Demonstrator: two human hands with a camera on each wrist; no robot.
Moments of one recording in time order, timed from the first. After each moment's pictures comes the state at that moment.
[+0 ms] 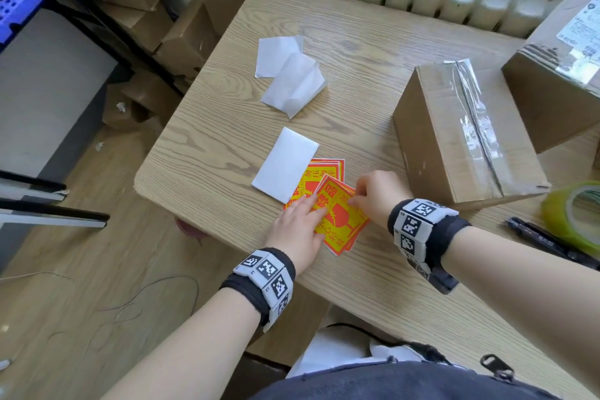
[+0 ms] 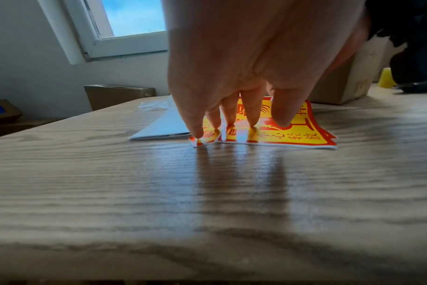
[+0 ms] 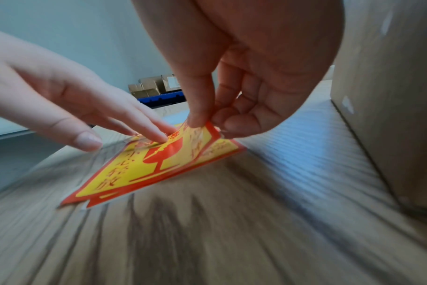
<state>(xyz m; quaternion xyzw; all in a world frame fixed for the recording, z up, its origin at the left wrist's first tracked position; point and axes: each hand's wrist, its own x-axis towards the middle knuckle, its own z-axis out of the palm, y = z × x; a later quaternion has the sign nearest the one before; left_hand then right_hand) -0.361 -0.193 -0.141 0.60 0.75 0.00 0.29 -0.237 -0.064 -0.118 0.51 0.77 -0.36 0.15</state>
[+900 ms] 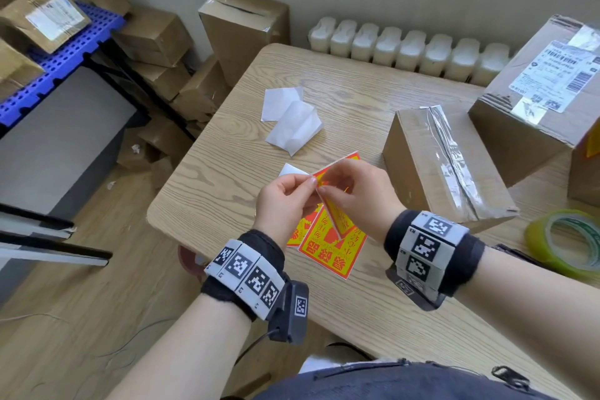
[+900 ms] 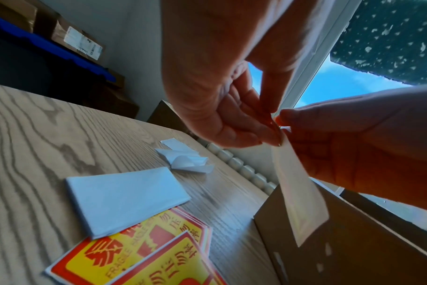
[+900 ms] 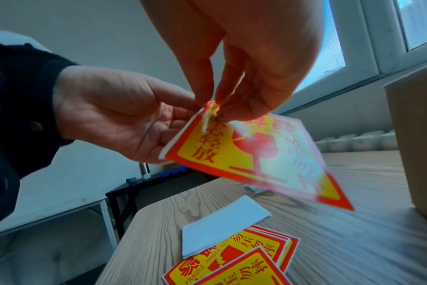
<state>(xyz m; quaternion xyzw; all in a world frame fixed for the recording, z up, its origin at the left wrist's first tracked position) -0.361 -0.147 -0.042 0.20 0.69 0.53 0.45 -0.247 -0.077 -0.043 0.41 0.79 -0.40 -0.22</state>
